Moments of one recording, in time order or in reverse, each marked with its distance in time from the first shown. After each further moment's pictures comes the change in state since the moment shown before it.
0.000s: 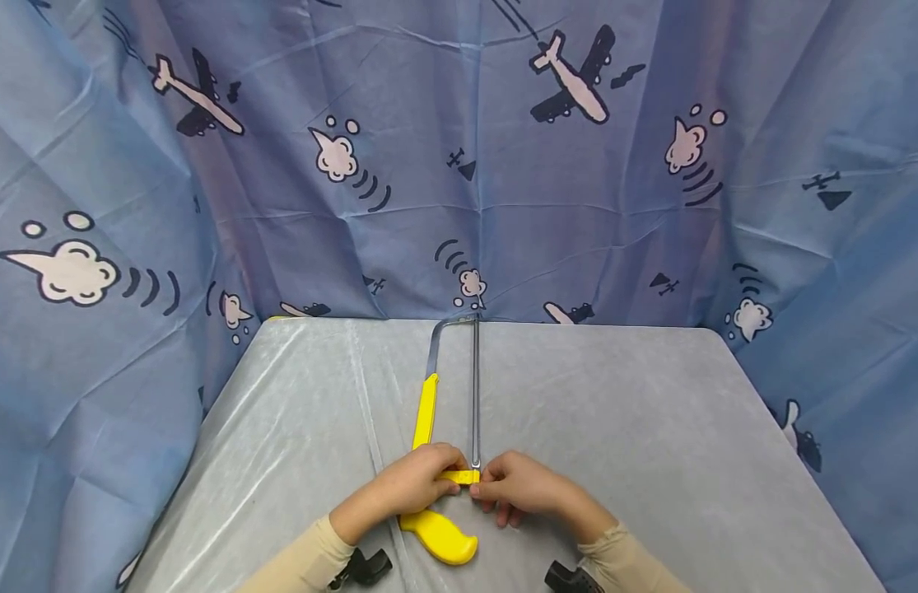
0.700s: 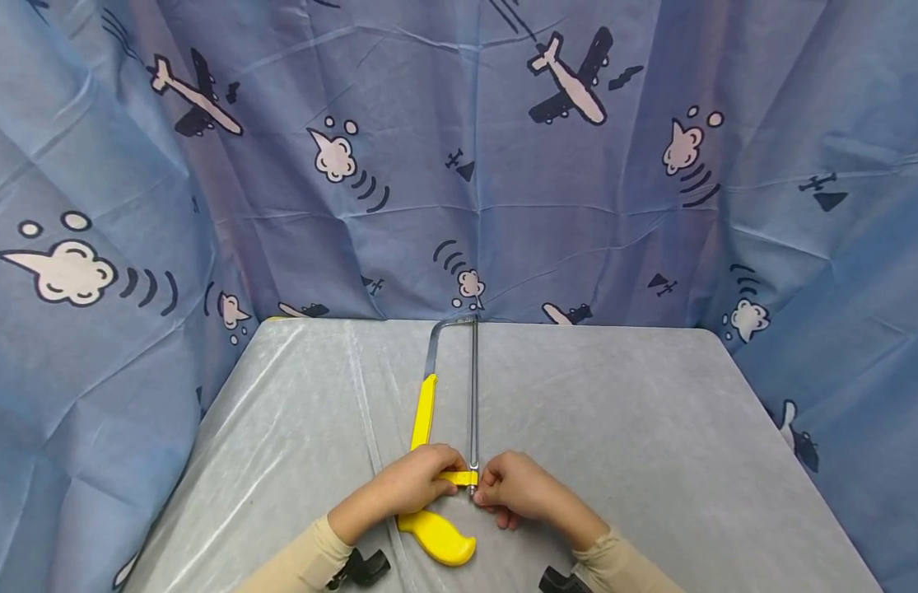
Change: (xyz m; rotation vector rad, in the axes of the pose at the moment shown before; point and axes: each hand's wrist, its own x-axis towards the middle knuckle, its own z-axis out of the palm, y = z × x) left_hand 0.001 0.001 0.000 0.001 0.008 0.012; right_hand -0.002 -0.002 0.006 -0.084 0.098 -0.004
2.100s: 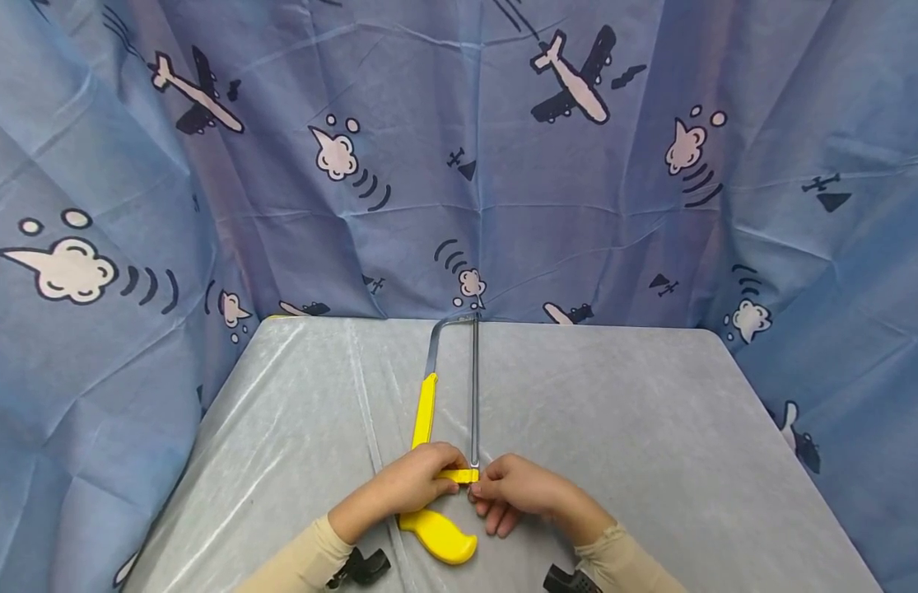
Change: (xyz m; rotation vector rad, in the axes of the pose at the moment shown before) left_hand 0.000 -0.001 0.000 -0.034 0.004 0.000; right_hand 0.002 0.002 -0.003 0.282 -0.167 0.088
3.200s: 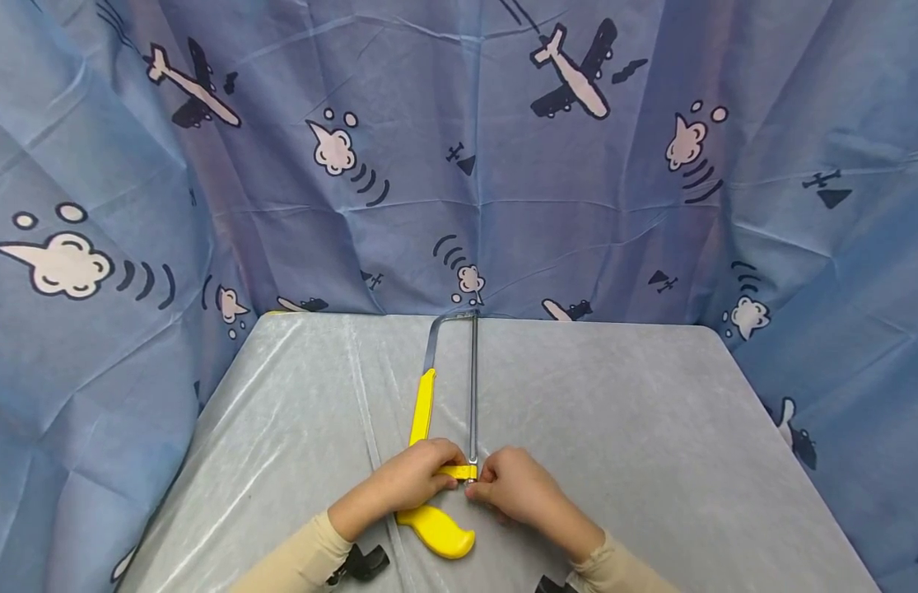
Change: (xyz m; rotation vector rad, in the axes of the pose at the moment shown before) left_hand -0.001 0.002 0.002 0.046 0.039 0.019; right_hand -0.008 -0.007 0.020 -0.575 0.414 -0.152
